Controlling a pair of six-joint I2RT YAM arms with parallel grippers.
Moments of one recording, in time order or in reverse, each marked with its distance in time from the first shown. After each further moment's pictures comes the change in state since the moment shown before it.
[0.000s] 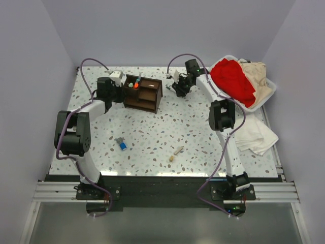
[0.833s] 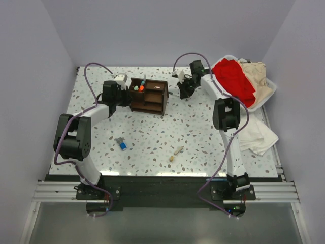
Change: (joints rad) left arm -0.080 -0.061 -0.078 0.016 -0.032 -0.122; right arm -0.037 -0.093 -0.158 0.008 -0.031 0.181
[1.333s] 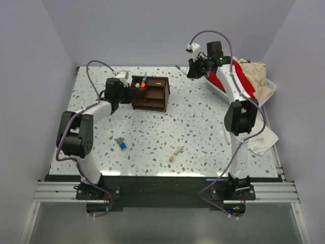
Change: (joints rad) left arm -0.025 0.049 0.076 -0.031 -0.045 -0.061; right arm -0.077 -0.270 -0.032 0.093 -0.051 0.243
